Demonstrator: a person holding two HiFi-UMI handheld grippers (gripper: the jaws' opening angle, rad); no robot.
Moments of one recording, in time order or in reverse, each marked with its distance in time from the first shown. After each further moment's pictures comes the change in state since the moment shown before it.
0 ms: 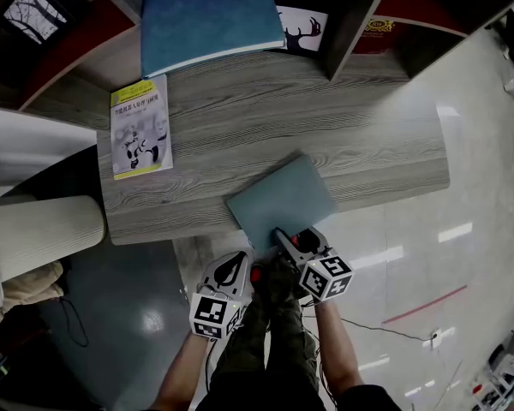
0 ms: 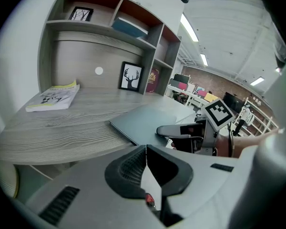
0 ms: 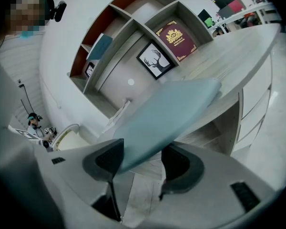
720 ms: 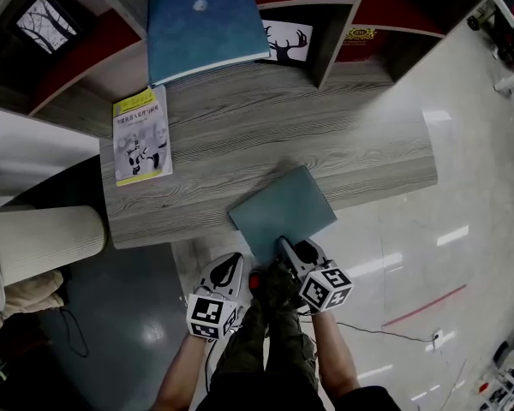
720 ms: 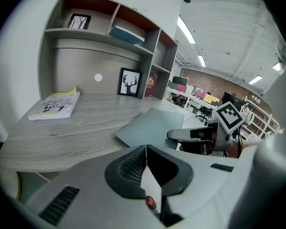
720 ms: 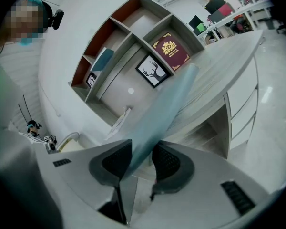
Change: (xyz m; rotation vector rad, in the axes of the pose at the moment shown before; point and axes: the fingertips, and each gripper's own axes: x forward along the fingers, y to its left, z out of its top) left arm -0.015 -0.003 0.015 0.023 -0.033 0.002; right arm -0.037 0.014 0.005 0.057 -0.081 -0.025
